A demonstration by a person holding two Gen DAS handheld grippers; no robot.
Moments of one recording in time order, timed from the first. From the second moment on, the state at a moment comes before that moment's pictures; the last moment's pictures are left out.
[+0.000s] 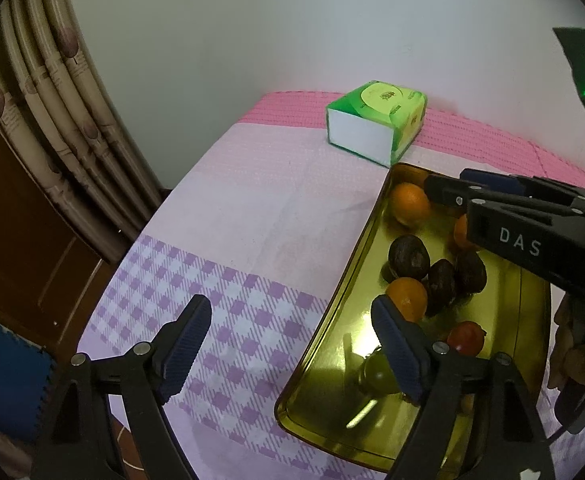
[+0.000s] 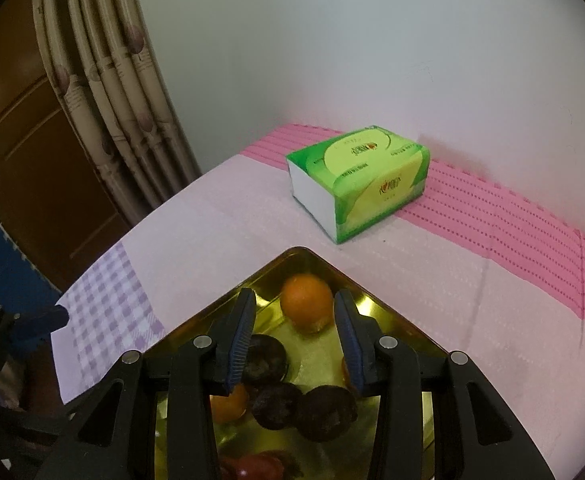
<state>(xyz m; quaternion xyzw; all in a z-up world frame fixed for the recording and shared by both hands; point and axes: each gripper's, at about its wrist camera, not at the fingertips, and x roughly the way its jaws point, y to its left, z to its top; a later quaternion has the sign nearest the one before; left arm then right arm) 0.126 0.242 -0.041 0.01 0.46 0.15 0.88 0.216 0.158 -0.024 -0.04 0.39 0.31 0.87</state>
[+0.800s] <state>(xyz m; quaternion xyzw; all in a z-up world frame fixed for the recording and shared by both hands) 0.089 0.214 0.027 0.01 0.35 0.11 0.93 0.072 0.062 0.055 -0.04 0.22 0.21 0.95</state>
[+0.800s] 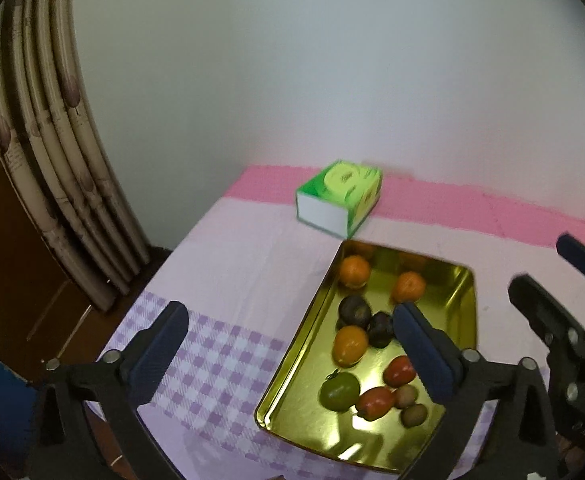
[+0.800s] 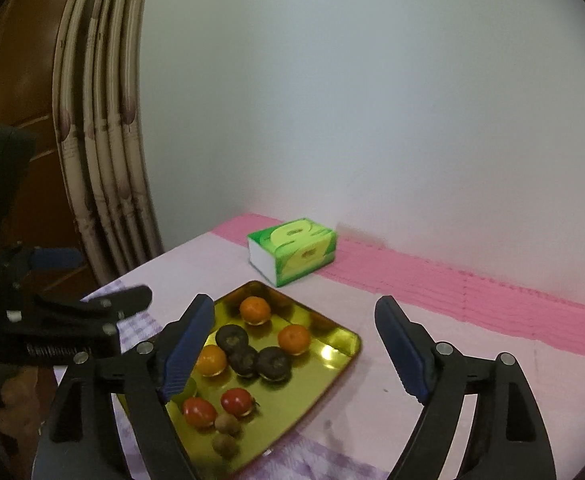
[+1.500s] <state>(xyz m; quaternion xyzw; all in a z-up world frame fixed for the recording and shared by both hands) 0.036 0.215 0.106 -0.03 0.23 0.11 0.97 0.024 0.039 0.105 -0.04 0.16 0.20 0.96</state>
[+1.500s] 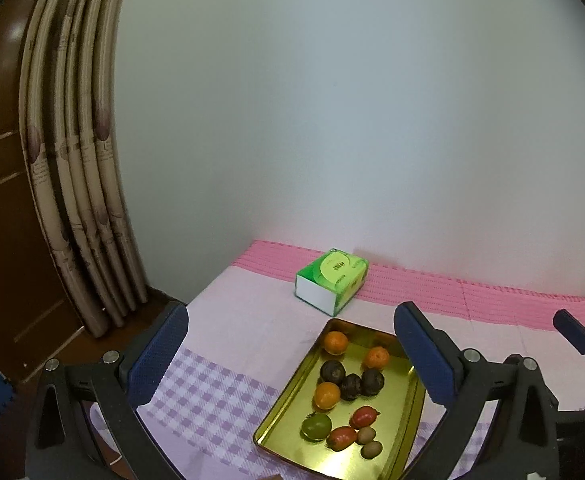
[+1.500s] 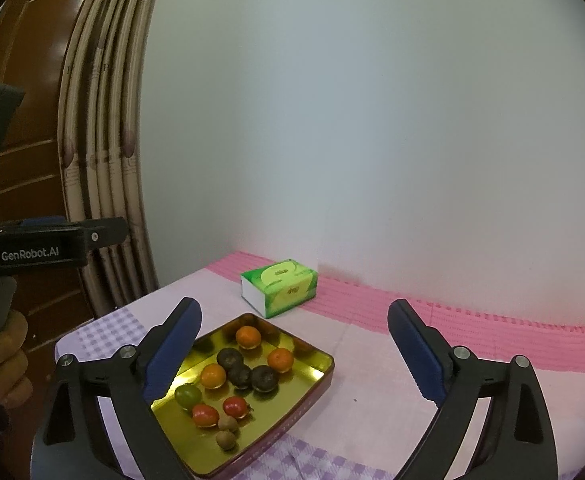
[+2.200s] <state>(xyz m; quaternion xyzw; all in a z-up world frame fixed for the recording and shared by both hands) 0.044 0.214 0.092 -0.03 0.26 0.09 0.96 0.021 0.040 0.103 -0.05 0.17 0.20 0.96</state>
